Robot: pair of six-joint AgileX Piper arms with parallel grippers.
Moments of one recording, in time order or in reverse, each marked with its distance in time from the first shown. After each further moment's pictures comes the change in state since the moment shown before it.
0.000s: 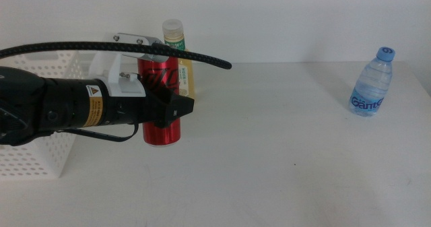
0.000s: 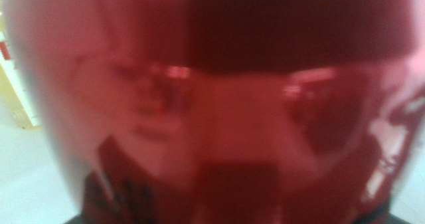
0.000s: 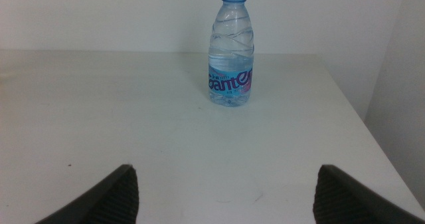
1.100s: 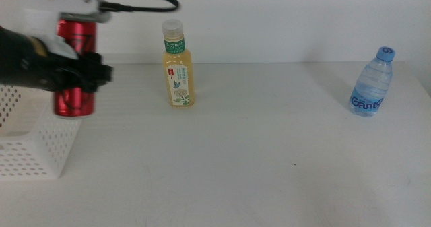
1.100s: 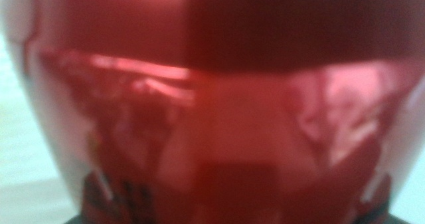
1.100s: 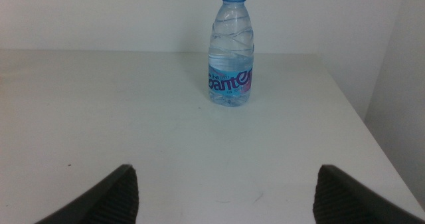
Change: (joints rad) left arm 0.058 -0.088 -0.208 -1.679 1.020 1.724; right arm 0.000 0.000 0.000 0.000 0.000 0.000
